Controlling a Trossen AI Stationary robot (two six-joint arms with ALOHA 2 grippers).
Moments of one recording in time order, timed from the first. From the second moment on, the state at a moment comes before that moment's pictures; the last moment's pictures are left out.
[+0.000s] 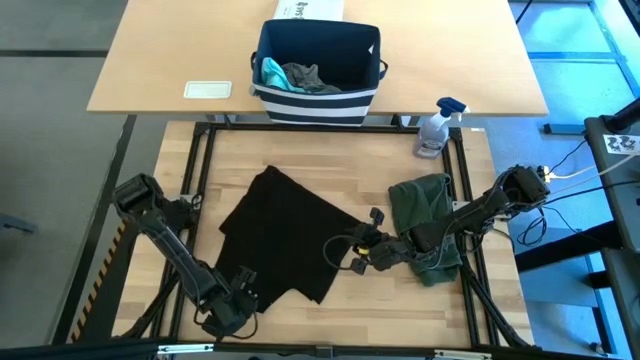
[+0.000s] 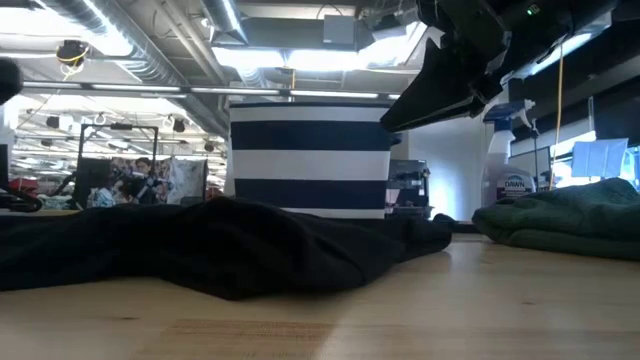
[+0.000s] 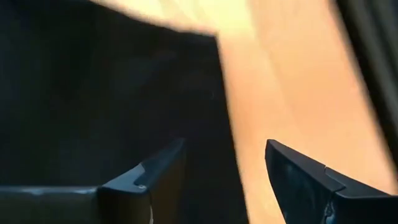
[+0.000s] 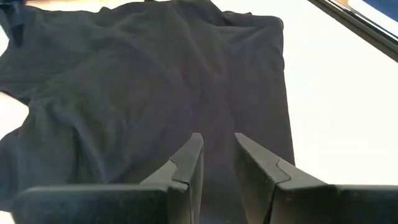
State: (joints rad) left arm -0.88 1.72 1.02 -0.64 -0.10 -0.47; right arm 0.44 1.58 0.86 0.00 0.66 0.47
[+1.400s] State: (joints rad) left arm -0.93 1.75 1.01 -0.87 -0.21 -0.52; right arm 0.44 1.58 0.86 0.00 0.66 0.47
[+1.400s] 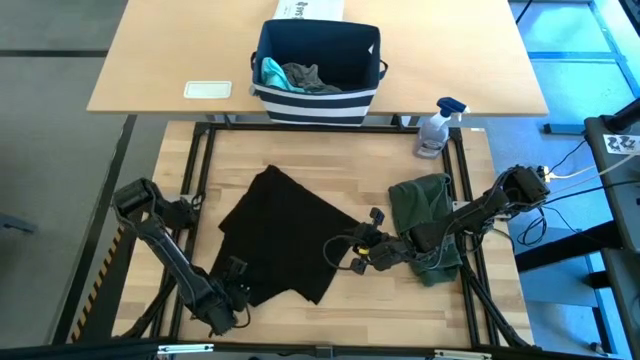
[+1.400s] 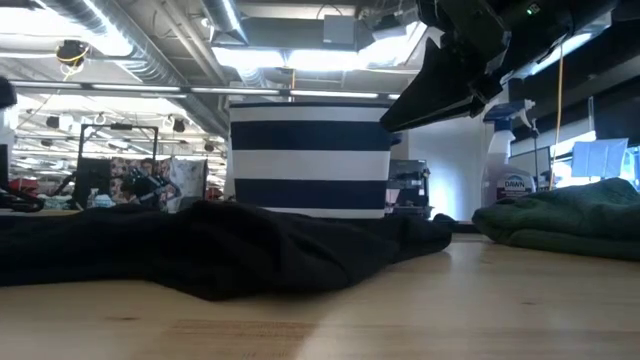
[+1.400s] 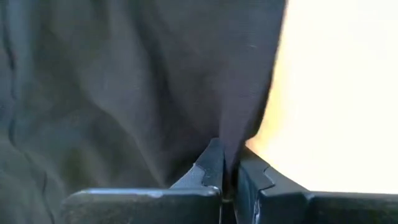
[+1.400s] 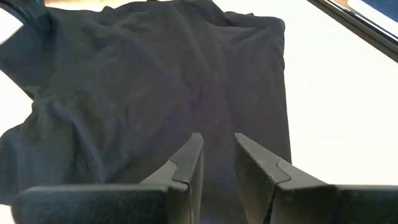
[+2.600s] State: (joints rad) left arm -0.22 1.48 1.02 -0.97 -0.11 0.50; right arm 0.44 1.58 0.86 0.02 0.64 0.47
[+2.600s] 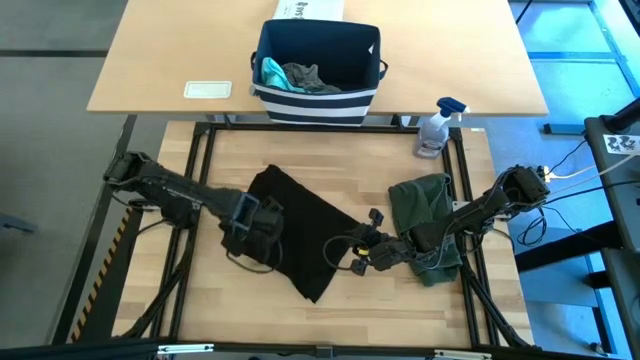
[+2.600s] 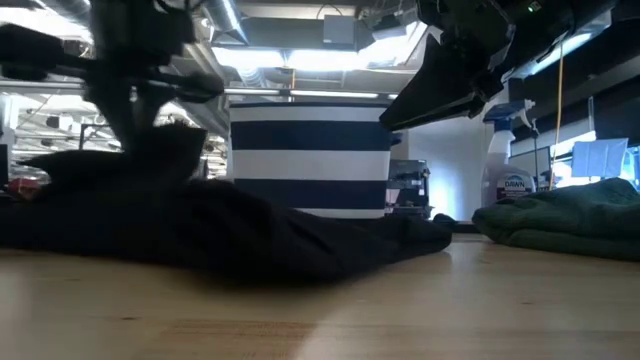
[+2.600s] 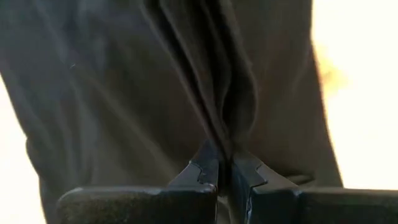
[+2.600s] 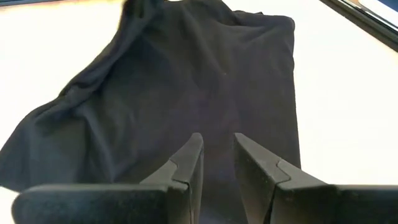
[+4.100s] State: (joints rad) left arm 0.09 1.51 1.02 -0.80 -0.29 0.73; right arm 0.44 1.58 0.86 0.03 0.62 0.47
